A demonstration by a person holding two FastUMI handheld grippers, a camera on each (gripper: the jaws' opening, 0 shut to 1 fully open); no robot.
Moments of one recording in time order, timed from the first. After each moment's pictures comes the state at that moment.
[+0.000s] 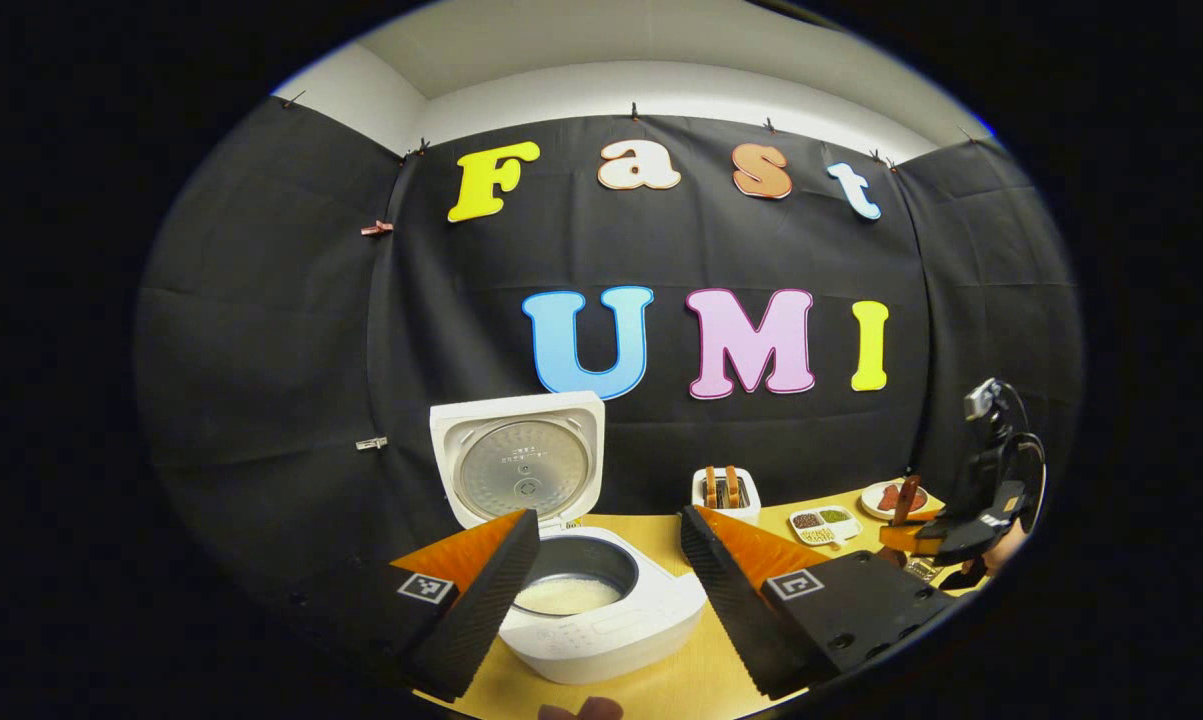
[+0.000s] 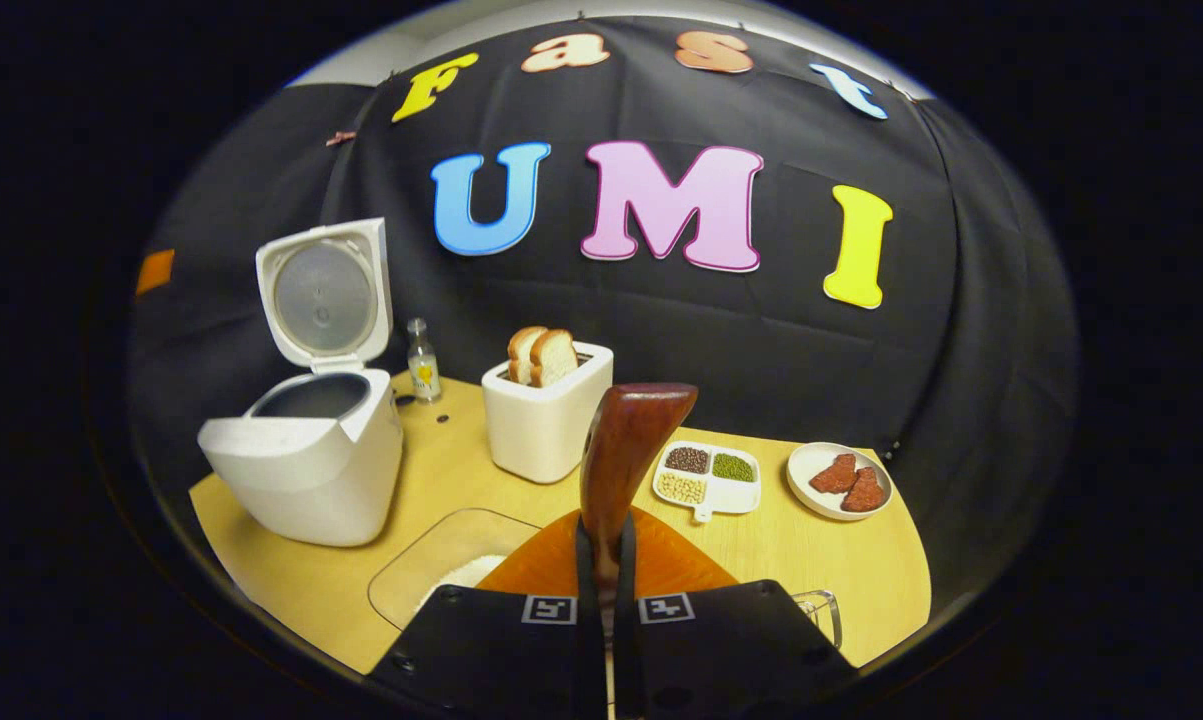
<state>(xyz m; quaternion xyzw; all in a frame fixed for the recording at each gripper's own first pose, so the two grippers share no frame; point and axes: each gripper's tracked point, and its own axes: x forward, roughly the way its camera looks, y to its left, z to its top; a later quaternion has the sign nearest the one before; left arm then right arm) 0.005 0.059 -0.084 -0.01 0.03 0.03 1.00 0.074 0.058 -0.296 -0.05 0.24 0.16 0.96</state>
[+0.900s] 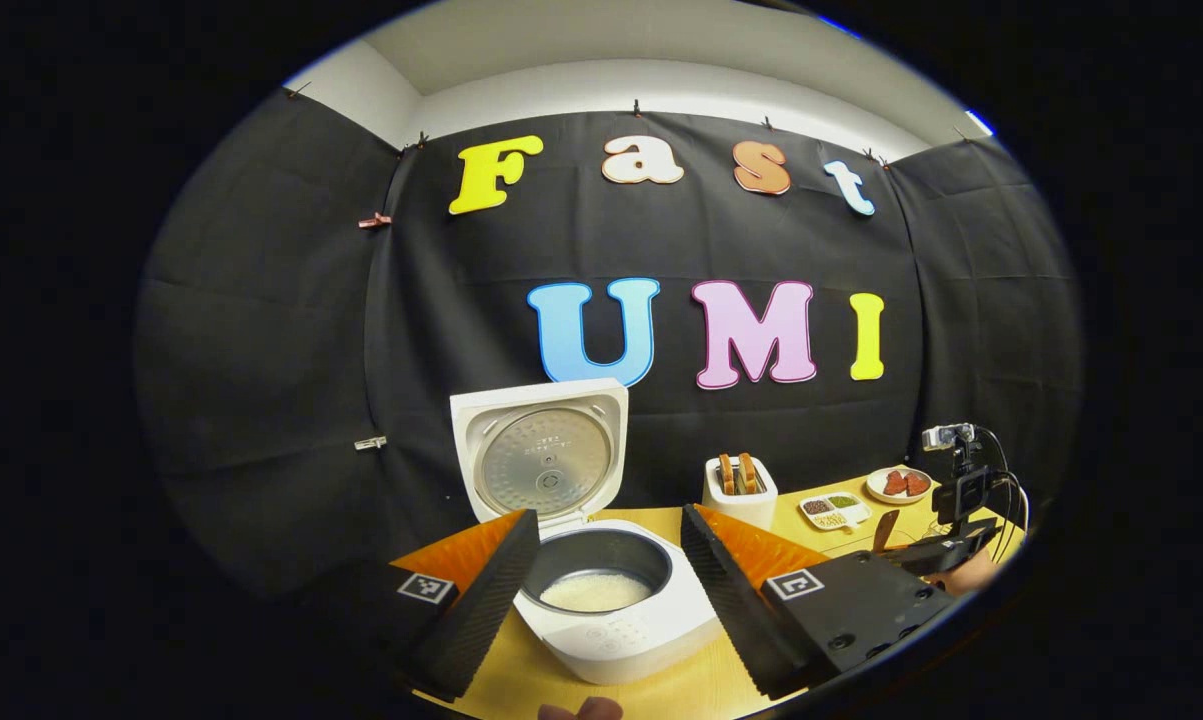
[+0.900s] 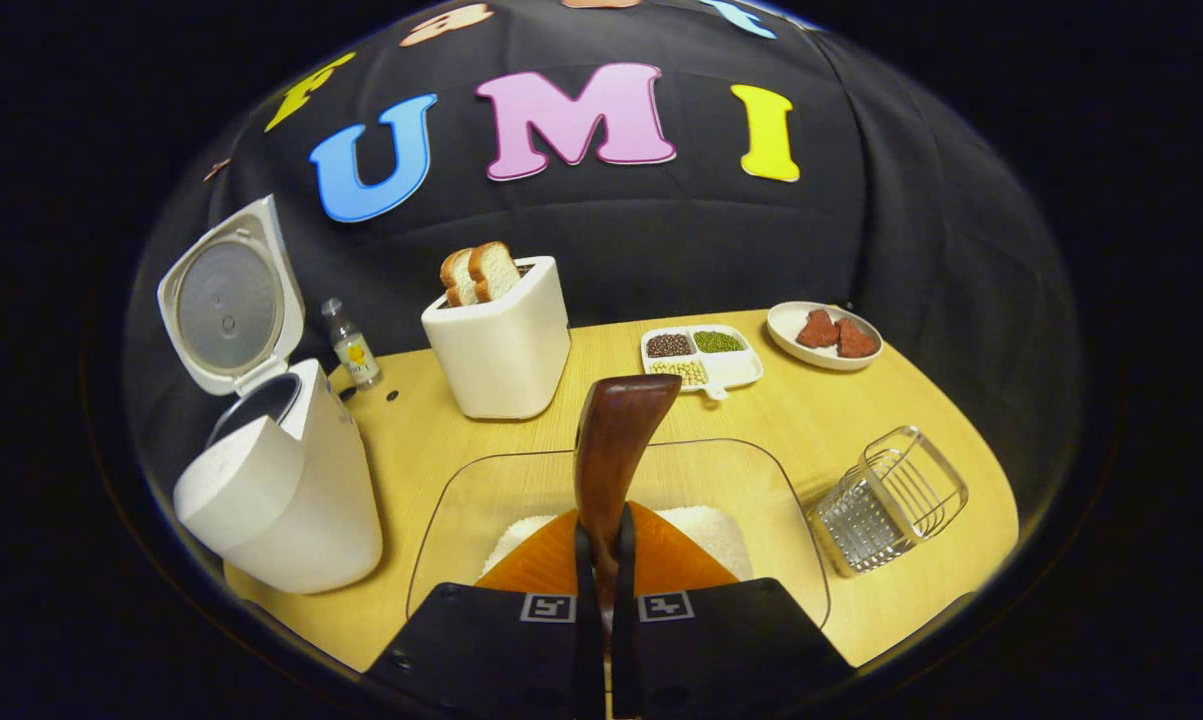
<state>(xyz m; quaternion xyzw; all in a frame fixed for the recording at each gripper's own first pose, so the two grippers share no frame) 0.004 0.101 -0.101 0.00 0.04 0.02 1.00 0.046 0.092 -0.361 0.12 0.35 0.00 0.93</state>
